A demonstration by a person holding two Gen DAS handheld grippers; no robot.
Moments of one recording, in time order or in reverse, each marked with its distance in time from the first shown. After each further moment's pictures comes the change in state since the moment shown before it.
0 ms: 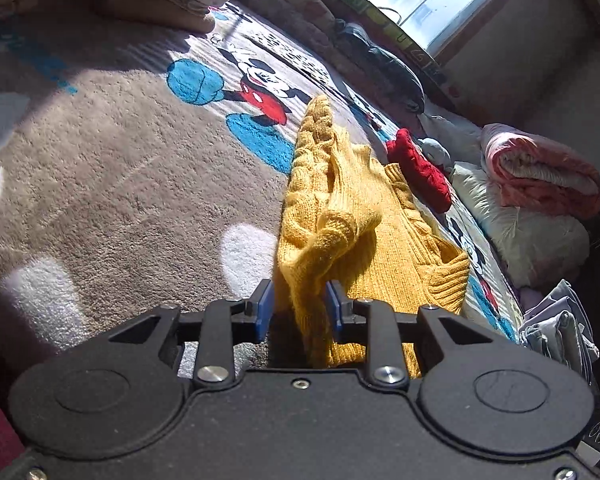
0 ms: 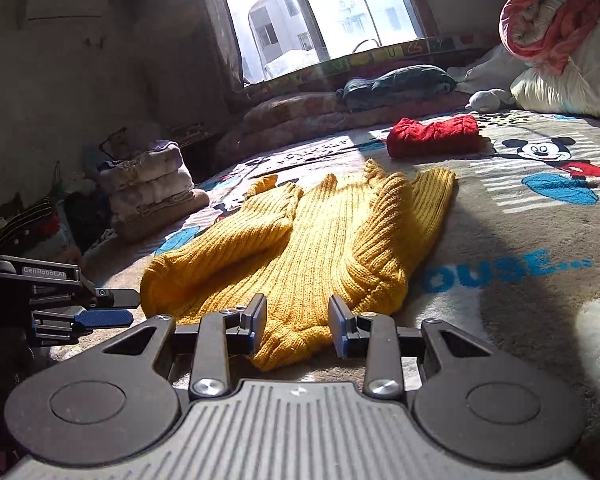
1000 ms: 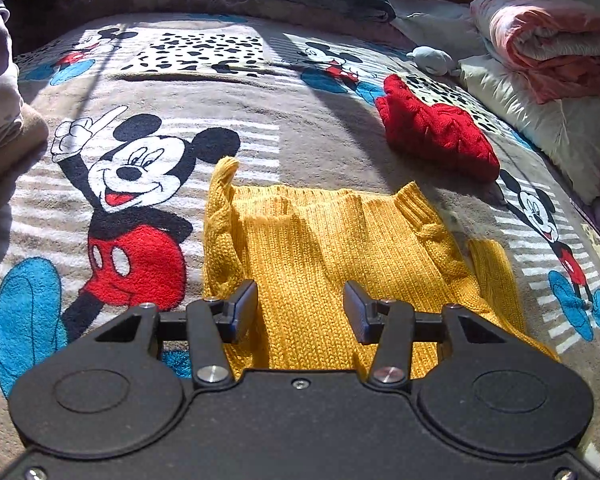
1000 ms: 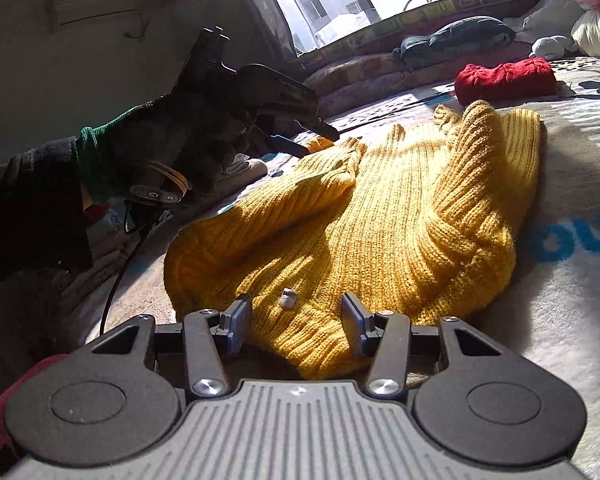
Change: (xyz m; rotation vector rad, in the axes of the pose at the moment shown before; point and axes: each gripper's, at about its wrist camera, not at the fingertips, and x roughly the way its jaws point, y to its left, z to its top) left arm 0.222 -0.095 0.152 0.436 0.212 0.139; right arm 0.058 -0.009 -0.018 0.095 0.088 0.217
